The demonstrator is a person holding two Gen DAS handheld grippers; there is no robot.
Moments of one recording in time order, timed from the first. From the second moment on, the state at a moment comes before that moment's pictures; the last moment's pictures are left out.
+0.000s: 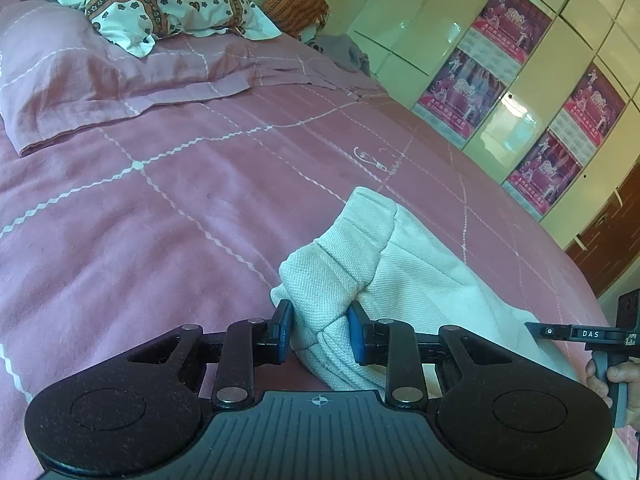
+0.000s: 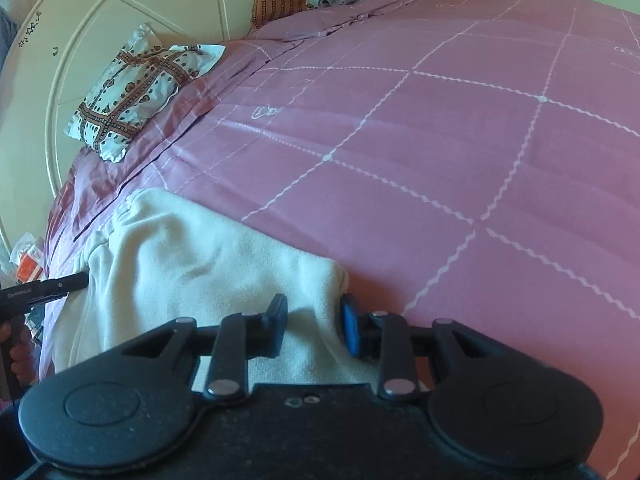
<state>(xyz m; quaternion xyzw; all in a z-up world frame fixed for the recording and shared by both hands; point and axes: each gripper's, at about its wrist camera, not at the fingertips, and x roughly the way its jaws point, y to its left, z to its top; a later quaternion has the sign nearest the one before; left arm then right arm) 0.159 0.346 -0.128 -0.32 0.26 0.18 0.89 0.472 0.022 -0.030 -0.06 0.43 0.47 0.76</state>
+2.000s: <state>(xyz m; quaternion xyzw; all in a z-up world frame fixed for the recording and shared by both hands) 0.188 0.251 -0.090 -0.10 0.35 0.15 0.92 0.398 0.011 -0.036 -0.18 0.34 0.29 0.88</state>
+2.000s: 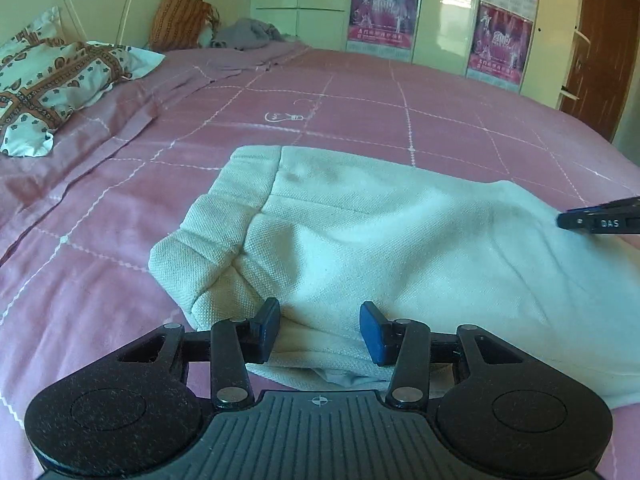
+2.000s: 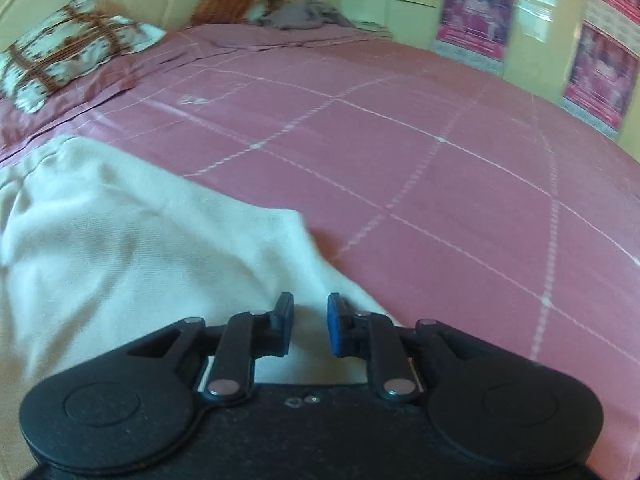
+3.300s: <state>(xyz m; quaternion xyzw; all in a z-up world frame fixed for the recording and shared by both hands) 0.176 0.228 -0.095 -0.11 0.33 0.13 0.93 0.186 -0.470 -0.036 0.32 0.28 -0.07 0.90</state>
